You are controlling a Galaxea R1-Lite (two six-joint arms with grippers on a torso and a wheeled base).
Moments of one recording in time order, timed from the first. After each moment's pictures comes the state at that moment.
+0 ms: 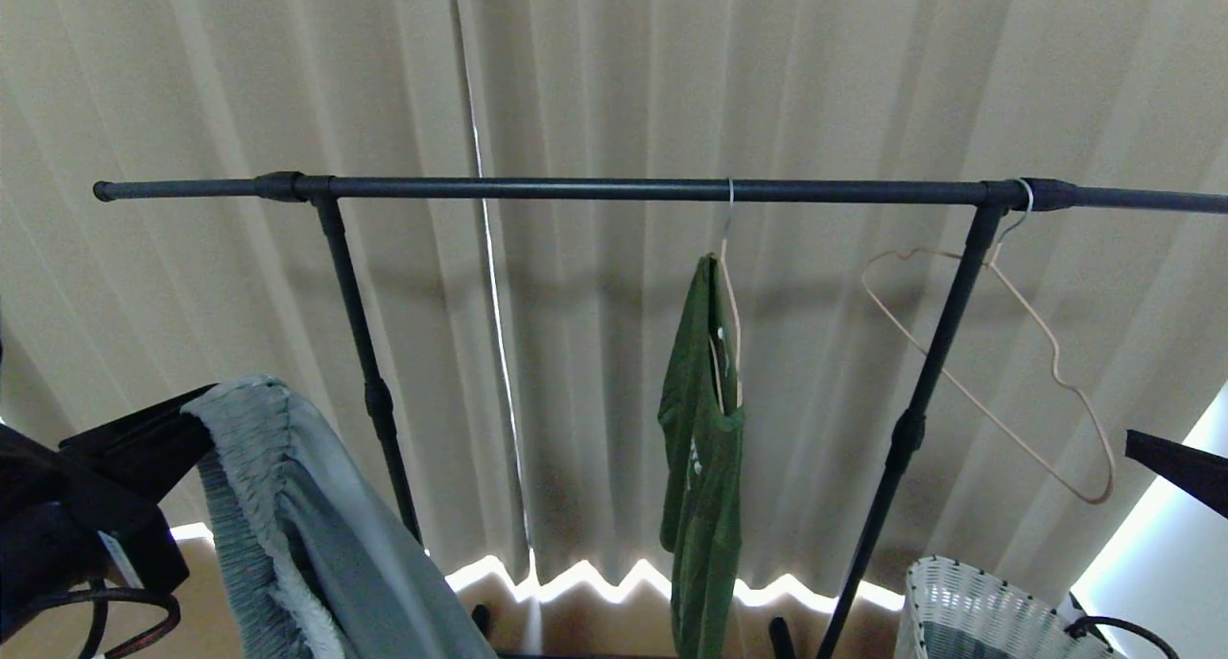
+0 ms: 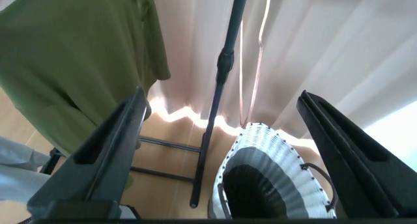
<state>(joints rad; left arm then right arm) -0.49 0.97 -0.40 -0.51 0.24 0.23 0.00 0.94 -0.67 0.13 0.06 -0.06</state>
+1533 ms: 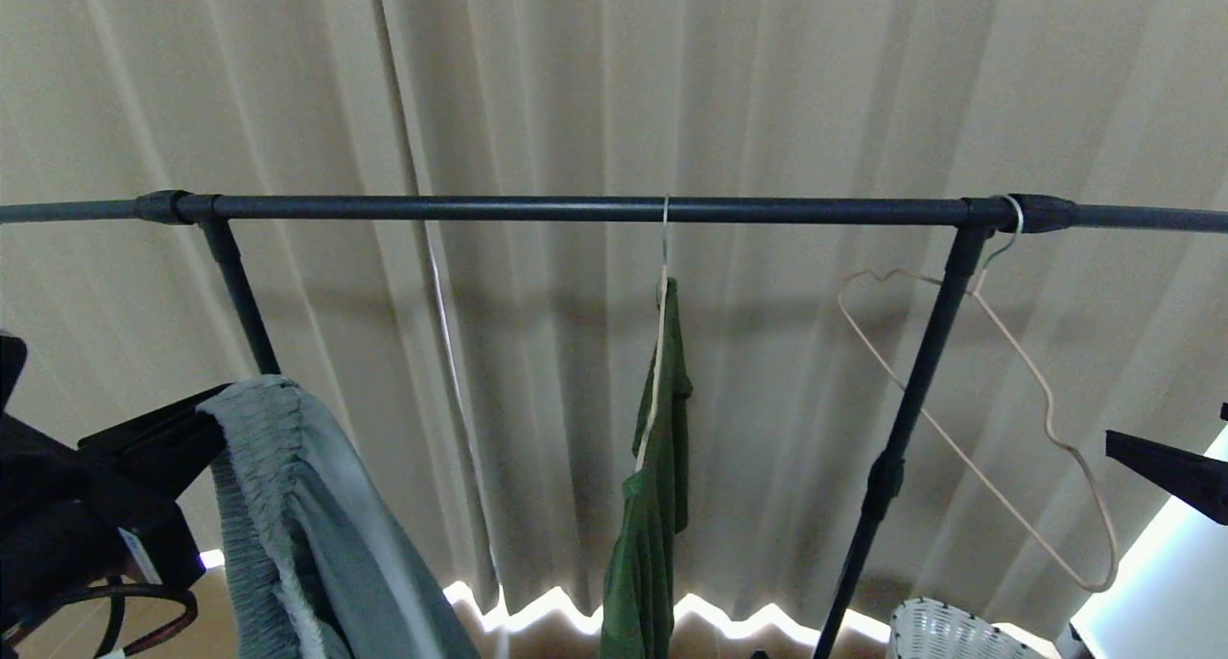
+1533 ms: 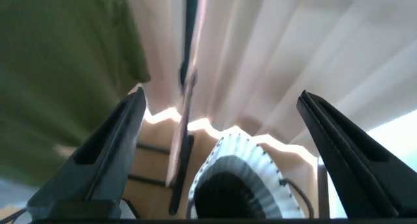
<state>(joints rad) -0.50 1.00 -0.38 -0.56 0.24 0.23 0.01 0.99 -0.68 0.12 0.06 -0.09</state>
